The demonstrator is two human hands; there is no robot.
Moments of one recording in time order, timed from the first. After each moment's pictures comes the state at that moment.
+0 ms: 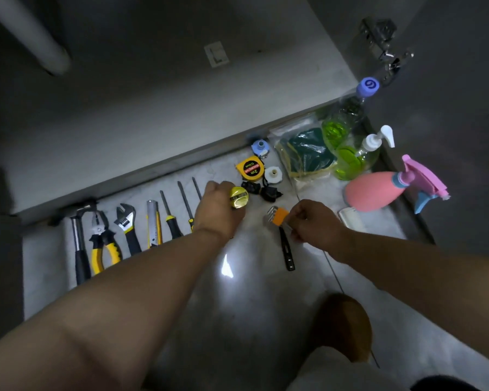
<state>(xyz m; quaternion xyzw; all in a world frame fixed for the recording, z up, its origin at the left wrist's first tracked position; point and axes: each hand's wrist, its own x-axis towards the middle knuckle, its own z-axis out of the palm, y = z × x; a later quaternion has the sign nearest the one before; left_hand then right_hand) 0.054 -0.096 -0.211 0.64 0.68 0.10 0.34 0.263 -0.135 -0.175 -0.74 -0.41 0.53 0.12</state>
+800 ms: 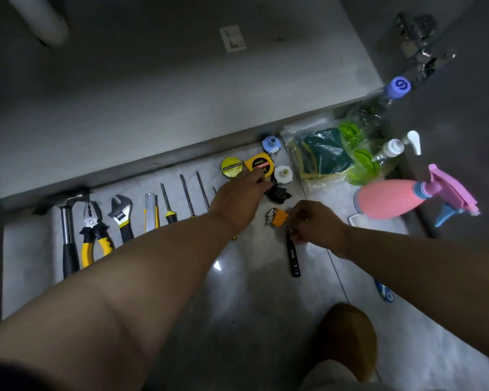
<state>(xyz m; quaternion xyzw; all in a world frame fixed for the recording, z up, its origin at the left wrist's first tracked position) 0.067 -0.066 -0.233 0.84 0.49 0.02 0.22 0.257 -0.114 -0.198 -0.72 -0.41 0.55 0.06</state>
